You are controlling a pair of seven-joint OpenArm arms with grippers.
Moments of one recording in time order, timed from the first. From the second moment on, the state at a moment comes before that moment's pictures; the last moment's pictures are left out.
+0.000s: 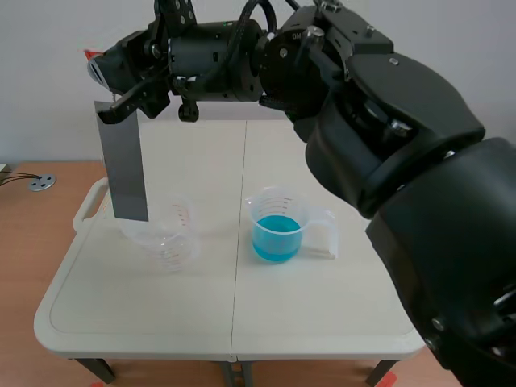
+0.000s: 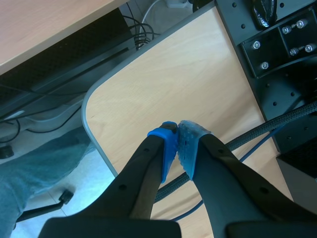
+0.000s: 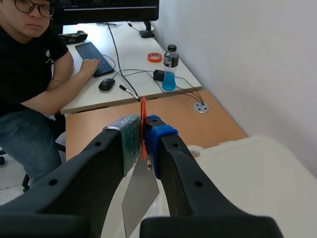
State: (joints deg) left arm 45.1 -27.5 2.0 64.7 1.0 -23.5 -14.8; right arm 25.6 -2.4 -27.2 79.1 18.7 43.1 -18.7
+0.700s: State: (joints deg) left arm 45.1 -27.5 2.0 64.7 1.0 -23.5 -14.7; right arm 25.6 -2.4 -27.2 68.0 16.5 44.9 -14.9
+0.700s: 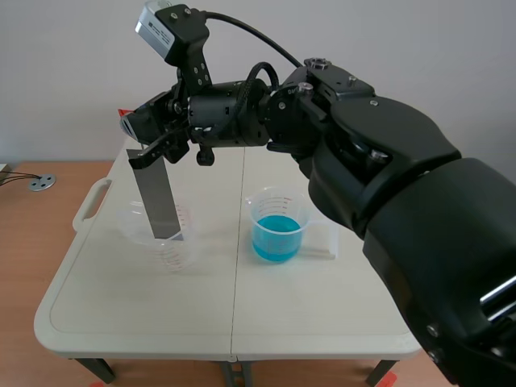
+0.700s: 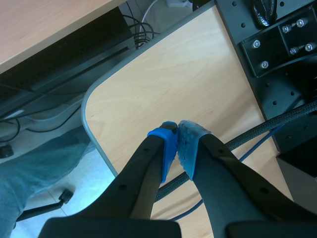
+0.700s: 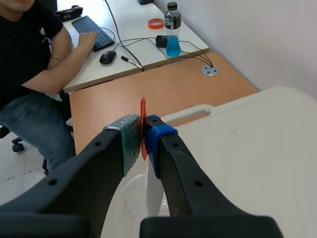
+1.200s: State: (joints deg) left arm 44.1 -27.5 2.0 64.7 1.0 -23.6 -14.6; right arm 24.3 -2.4 -27.2 62.7 12.1 44.9 -11.4
